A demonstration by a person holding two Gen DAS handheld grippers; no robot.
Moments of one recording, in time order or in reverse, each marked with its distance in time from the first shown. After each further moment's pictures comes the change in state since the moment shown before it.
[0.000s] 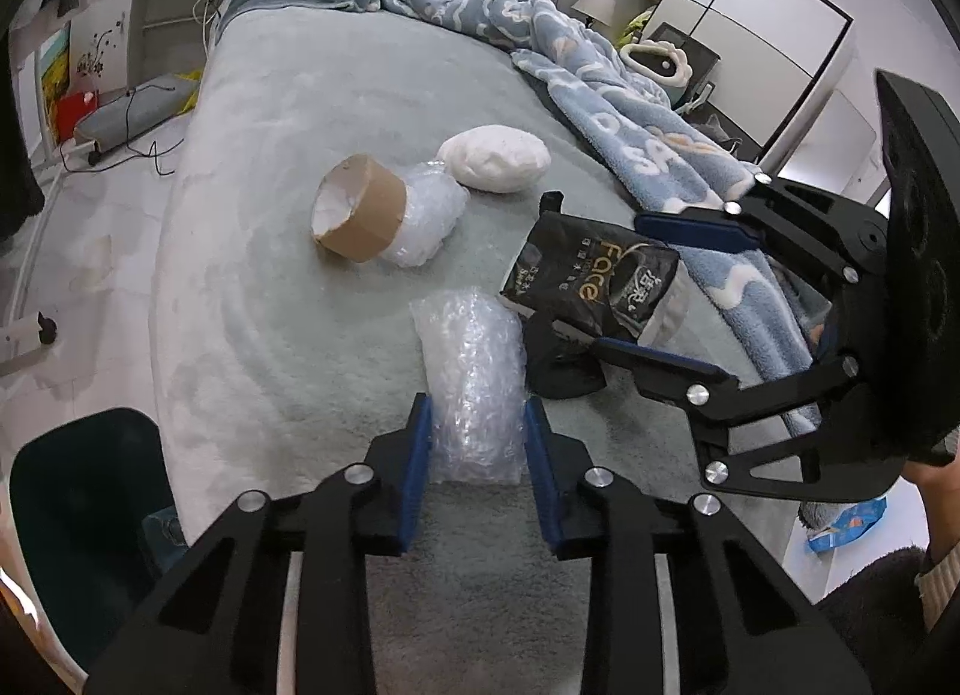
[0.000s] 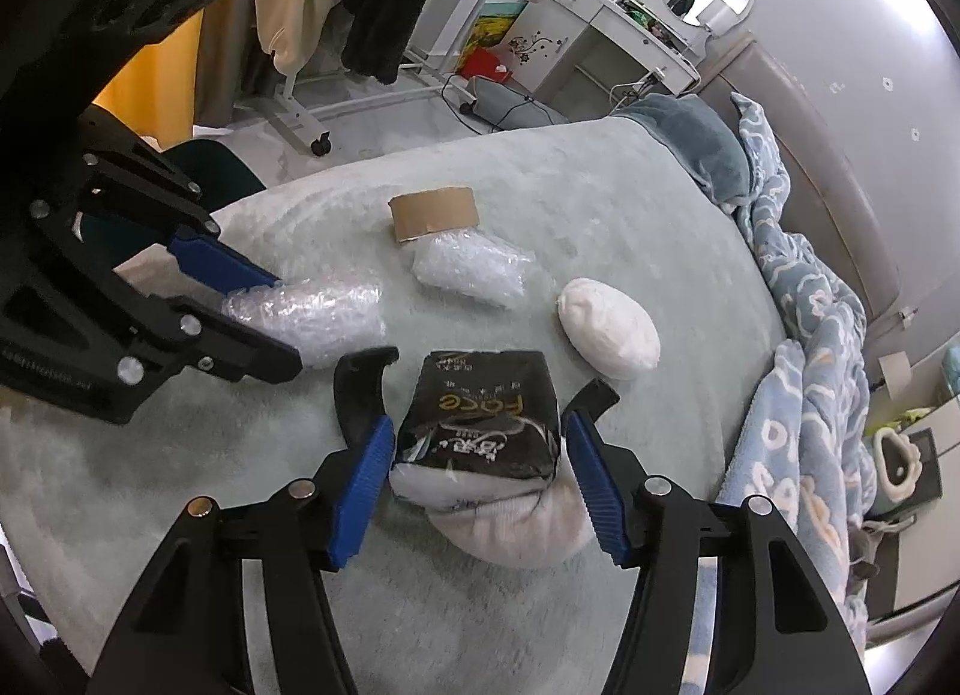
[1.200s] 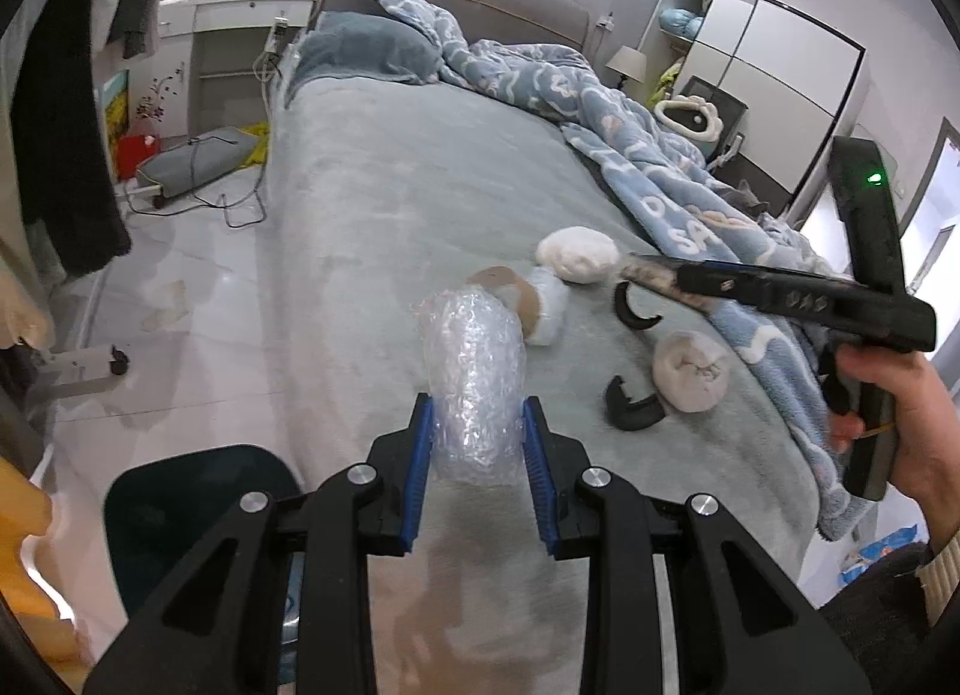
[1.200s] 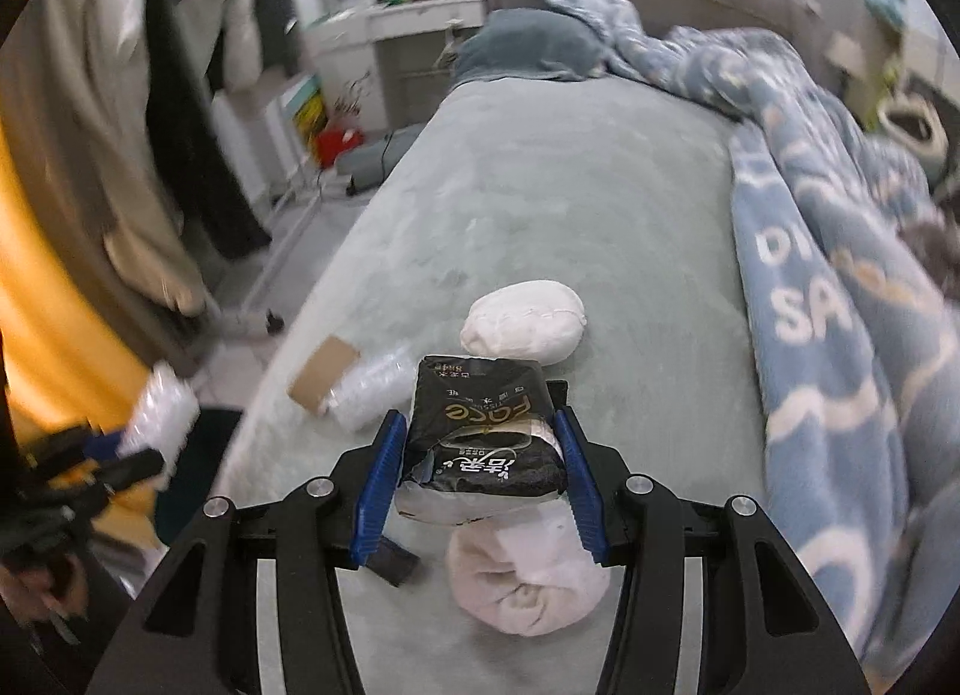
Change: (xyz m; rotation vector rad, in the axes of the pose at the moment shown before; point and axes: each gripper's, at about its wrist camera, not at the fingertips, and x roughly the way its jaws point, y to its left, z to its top) left arm -0.085 0.041 0.004 -0.011 -0.146 0.129; right arm -0.011 -0.089 -0.004 0.808 -0.049 0.140
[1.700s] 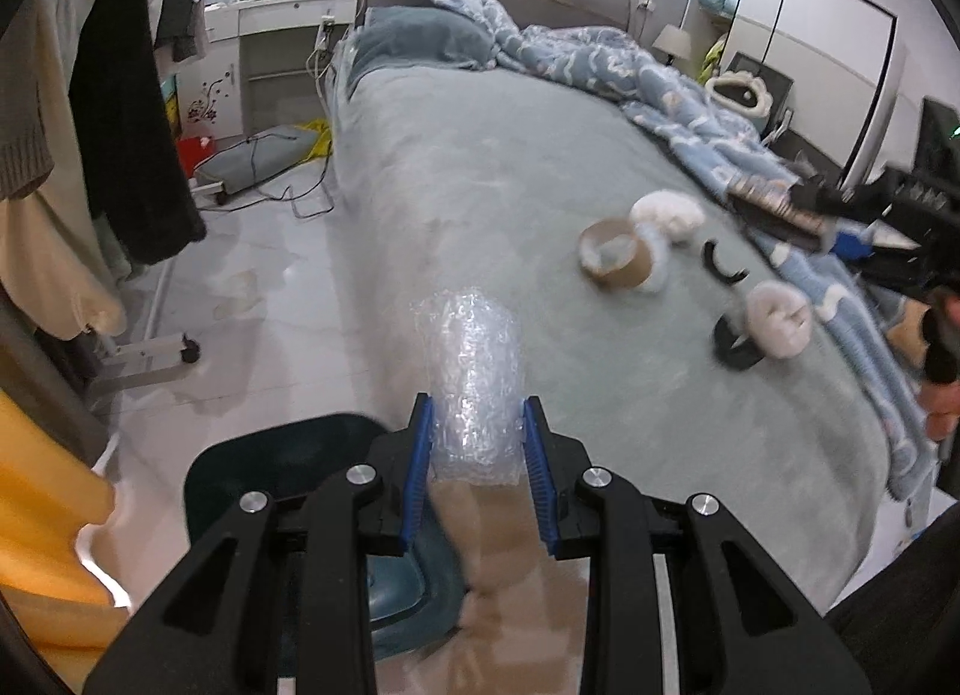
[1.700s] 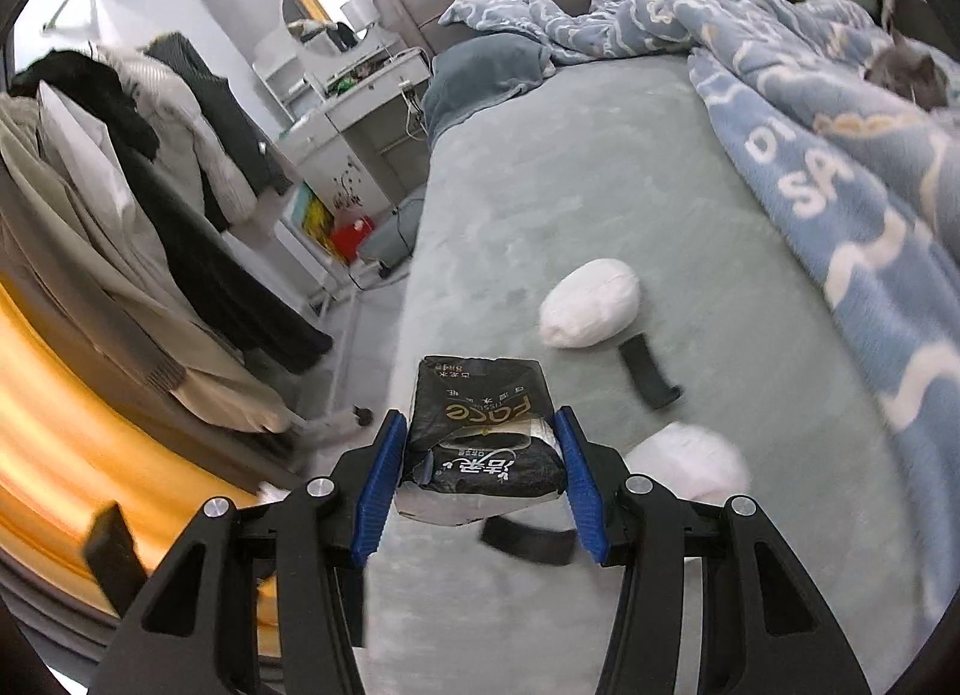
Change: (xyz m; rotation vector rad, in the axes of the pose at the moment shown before) left arm -0.012 0.041 -0.027 0.033 0.042 0.156; right arm -0.022 0.009 -0.018 0.368 -0.110 0.175
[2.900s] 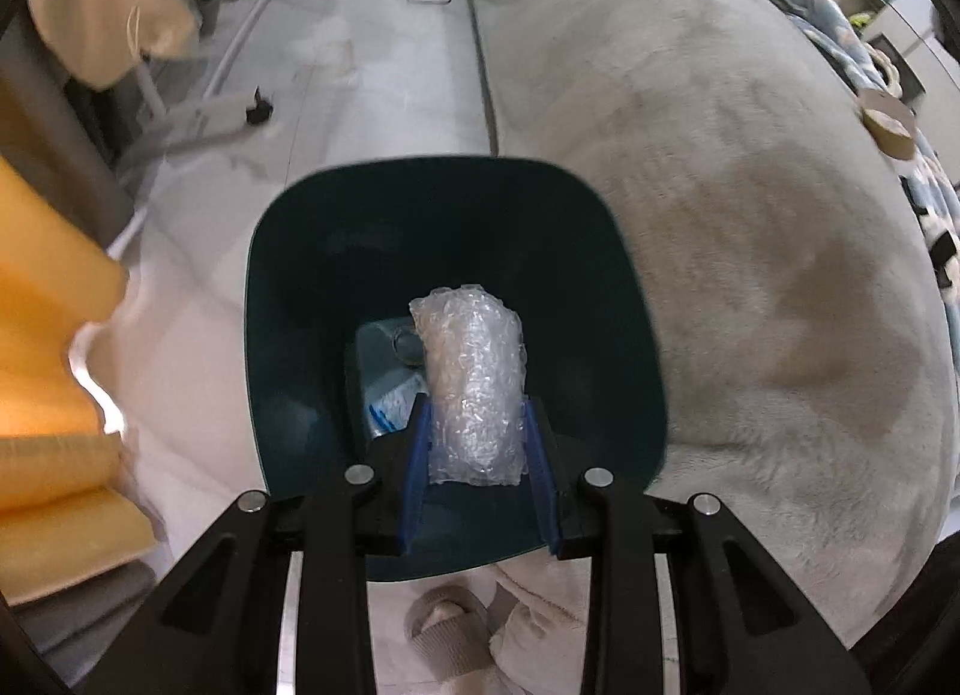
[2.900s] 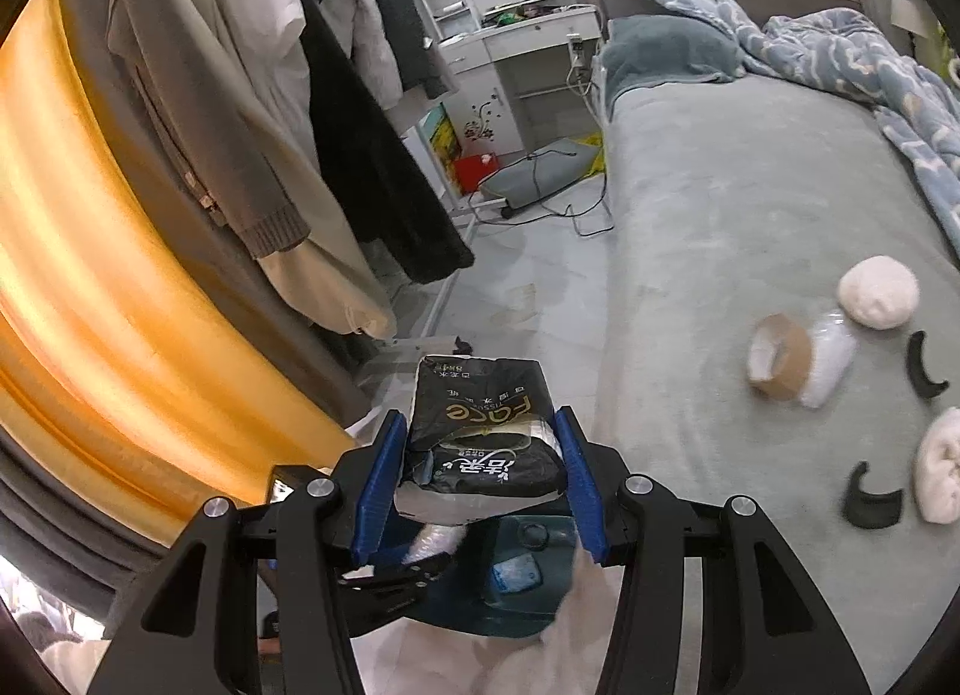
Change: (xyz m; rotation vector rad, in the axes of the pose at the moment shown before) left arm 0.062 0.130 -0.095 -0.279 0.412 0.064; right arm 0.064 0.172 -0.078 -0.313 0.107 0.137
